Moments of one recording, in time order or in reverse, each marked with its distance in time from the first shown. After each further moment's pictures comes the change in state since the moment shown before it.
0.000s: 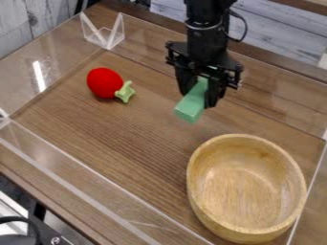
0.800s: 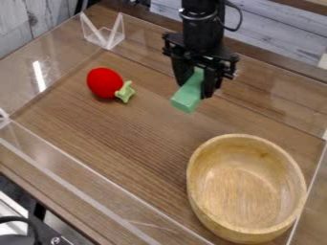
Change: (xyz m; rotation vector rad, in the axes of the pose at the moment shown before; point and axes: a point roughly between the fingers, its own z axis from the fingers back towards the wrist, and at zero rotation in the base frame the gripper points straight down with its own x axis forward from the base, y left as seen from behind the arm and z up) arm 0.009 0.010 0.009 0.005 -0.026 -0.008
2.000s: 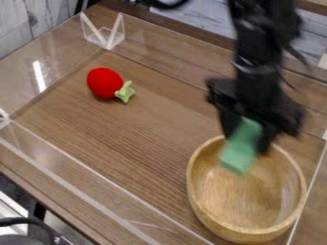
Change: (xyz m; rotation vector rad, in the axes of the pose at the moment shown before) arm -0.061 -0.126 0.002 -0.069 -0.012 -0.072
